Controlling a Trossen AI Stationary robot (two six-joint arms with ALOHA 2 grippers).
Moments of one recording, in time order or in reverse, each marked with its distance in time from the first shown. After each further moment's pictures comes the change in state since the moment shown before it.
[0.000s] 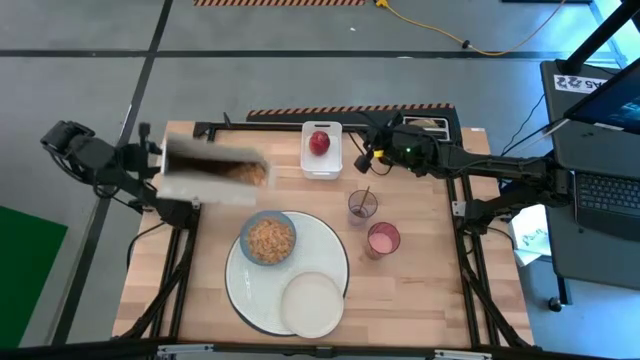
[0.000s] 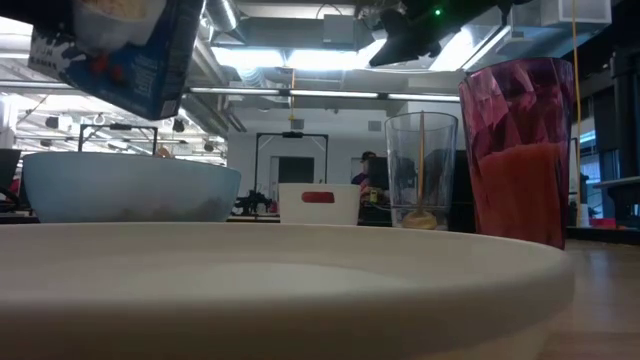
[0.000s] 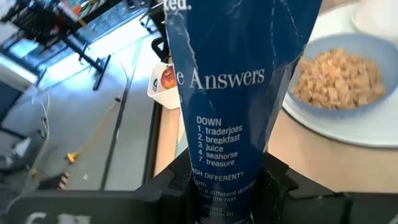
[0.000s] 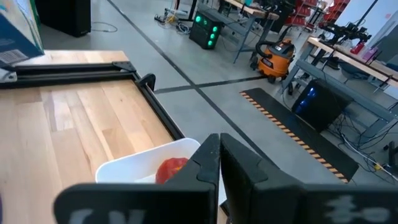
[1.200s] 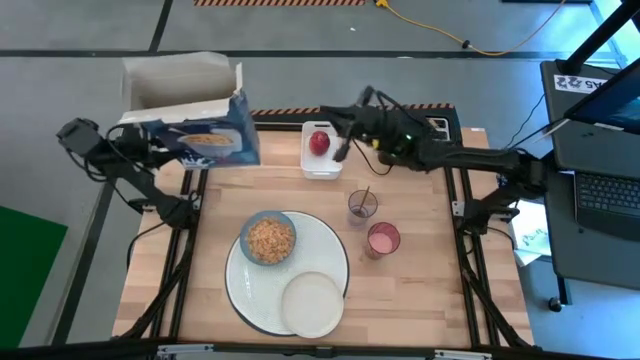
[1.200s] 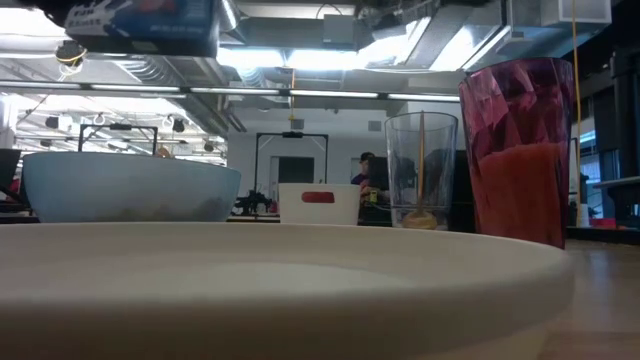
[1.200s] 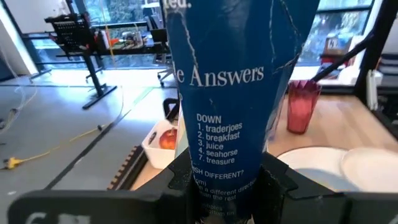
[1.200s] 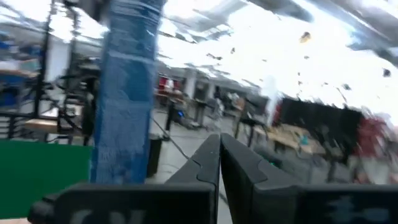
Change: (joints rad) left arm -0.195 -0.128 -0.104 0.354 -0.242 -0.258; right arm 0.000 0.237 0.239 0.588 -0.401 -0.062
